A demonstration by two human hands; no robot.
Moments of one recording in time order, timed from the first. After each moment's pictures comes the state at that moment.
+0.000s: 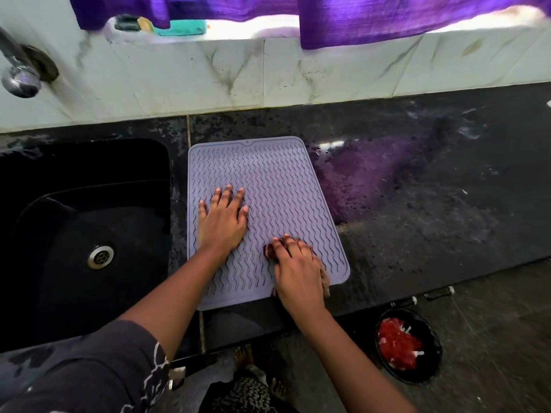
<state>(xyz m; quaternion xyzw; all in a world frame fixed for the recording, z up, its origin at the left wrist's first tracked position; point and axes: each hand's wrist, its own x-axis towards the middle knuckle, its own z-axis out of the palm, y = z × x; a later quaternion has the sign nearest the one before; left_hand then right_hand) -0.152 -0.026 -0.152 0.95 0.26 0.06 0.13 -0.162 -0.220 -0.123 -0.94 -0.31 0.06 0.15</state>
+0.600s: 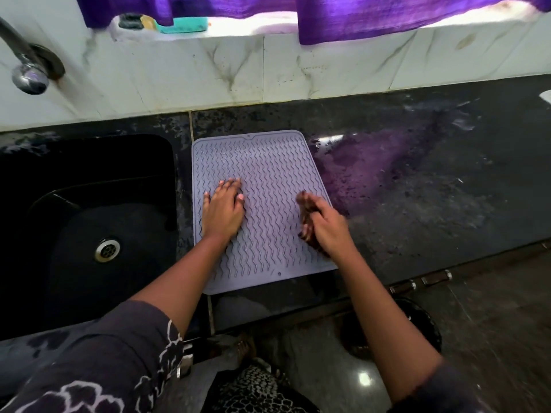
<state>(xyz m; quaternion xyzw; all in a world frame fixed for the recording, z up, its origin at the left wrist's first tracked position) -0.160 -0.026 -0.140 0.91 0.26 0.14 0.27 -0.094 -0.236 -0.093 -0.85 -0.16 0.16 0.47</state>
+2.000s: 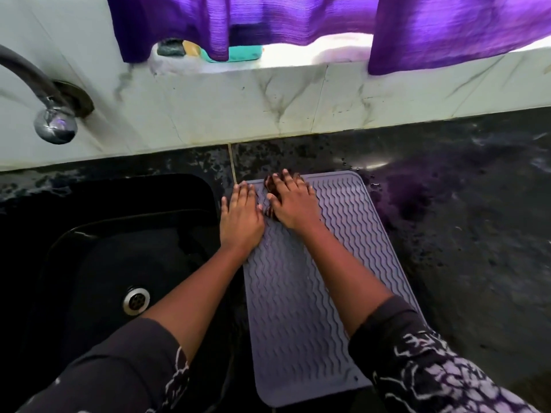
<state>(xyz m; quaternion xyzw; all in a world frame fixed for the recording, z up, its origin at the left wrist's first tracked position) -0.082 0.115 -0.153 0.95 0.27 0.06 0.15 0.017 0.020 -0.130 -0.93 -0.34 0.08 0.12</state>
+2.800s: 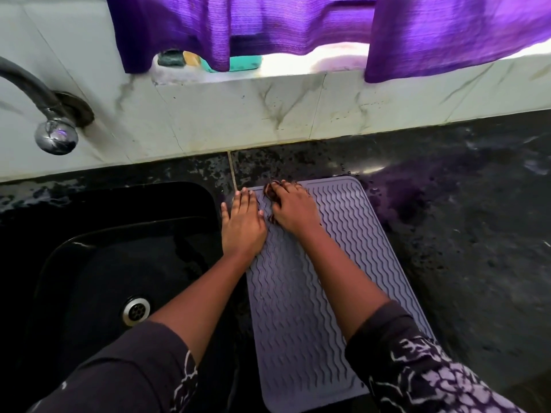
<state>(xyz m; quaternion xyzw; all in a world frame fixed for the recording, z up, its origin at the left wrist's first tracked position) -0.081 0.113 -0.149 0.95 0.28 0.05 0.14 0.014 0.025 -0.116 -0.93 -0.33 0.07 0.12</state>
